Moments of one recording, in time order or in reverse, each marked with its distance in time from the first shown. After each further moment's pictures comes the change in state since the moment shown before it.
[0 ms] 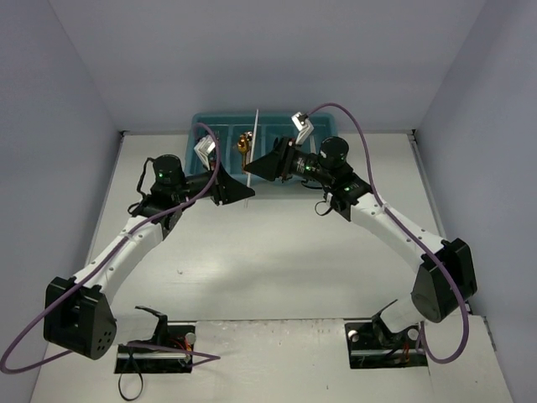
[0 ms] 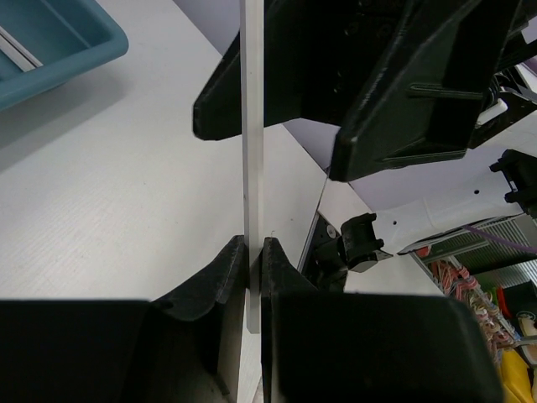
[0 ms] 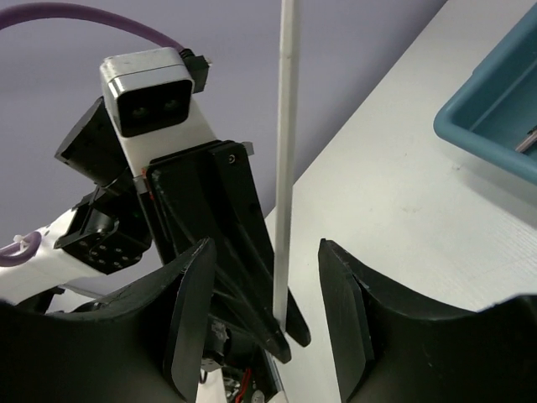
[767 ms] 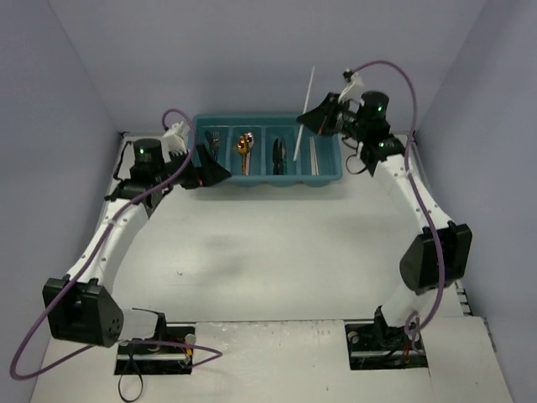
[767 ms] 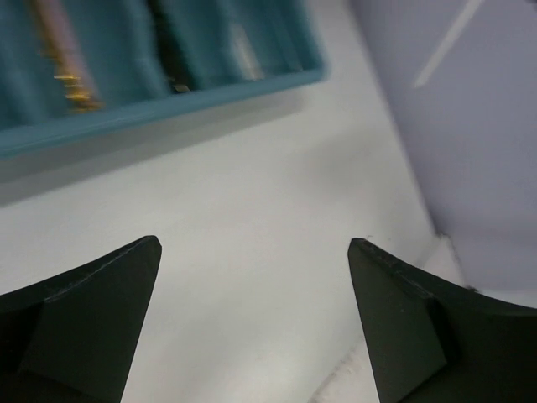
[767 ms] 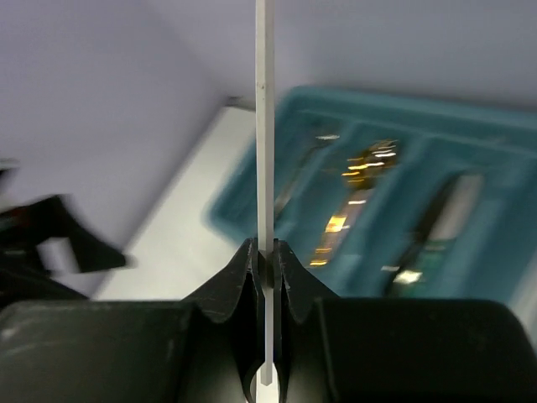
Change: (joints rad) left arm 0.177 0.050 0.195 -0.439 -0.232 0.167; right arm -0.308 0.171 0.367 -0.325 0.016 -0.289
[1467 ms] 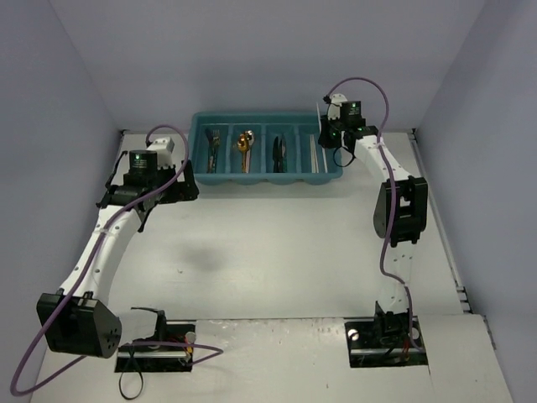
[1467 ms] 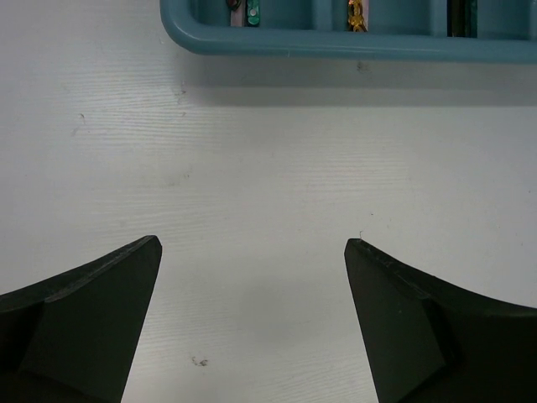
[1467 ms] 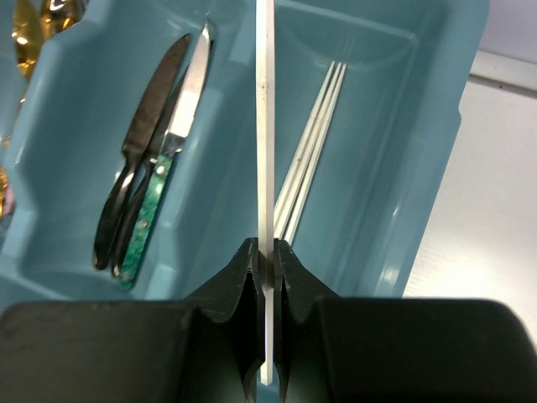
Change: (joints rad) left arm 0.046 -0.066 0.007 -0.368 -0.551 0.258; right arm -0.092 0.524 0.353 -0.362 0.375 -0.534
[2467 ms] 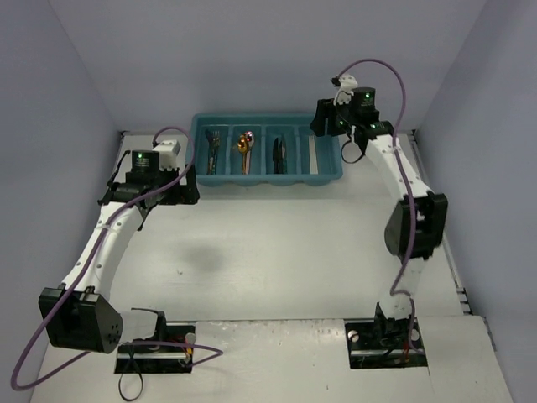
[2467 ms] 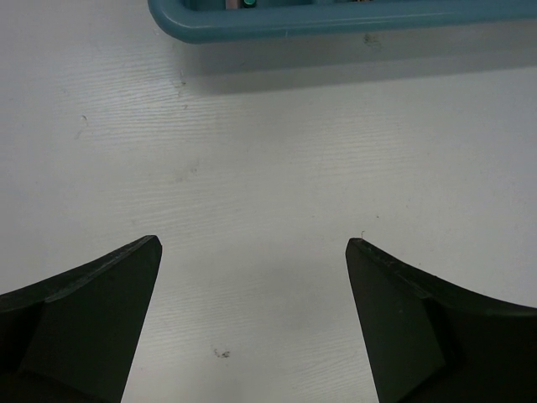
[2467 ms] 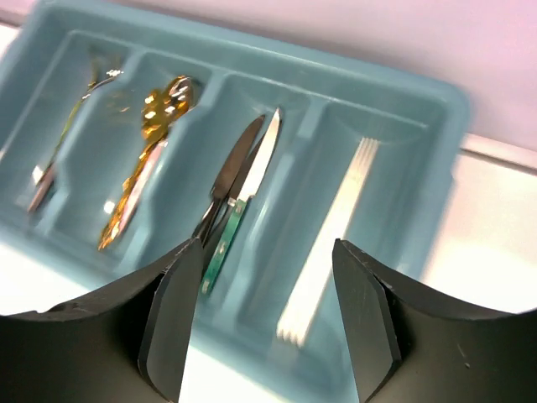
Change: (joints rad) left arm 0.000 0.033 0.025 -0.040 0.021 0.102; right arm 0.014 -0.250 -0.084 0.037 -0.068 0.043
